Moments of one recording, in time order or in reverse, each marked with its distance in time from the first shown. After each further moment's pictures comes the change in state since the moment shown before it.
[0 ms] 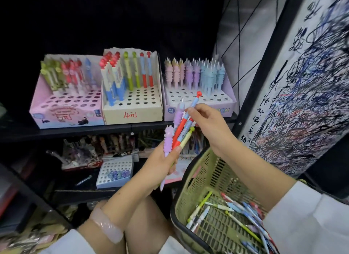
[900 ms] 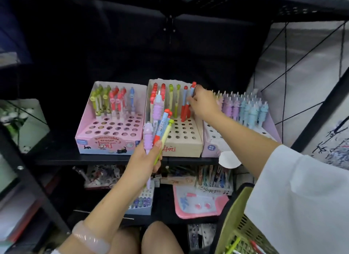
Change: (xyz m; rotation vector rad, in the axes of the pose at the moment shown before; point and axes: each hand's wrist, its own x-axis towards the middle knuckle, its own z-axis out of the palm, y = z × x) left_hand 0.025 0.053 -0.120 -0.034 0.378 0.100; right_hand 0.175 -0.051 0.093 -0.794 0.027 -0.287
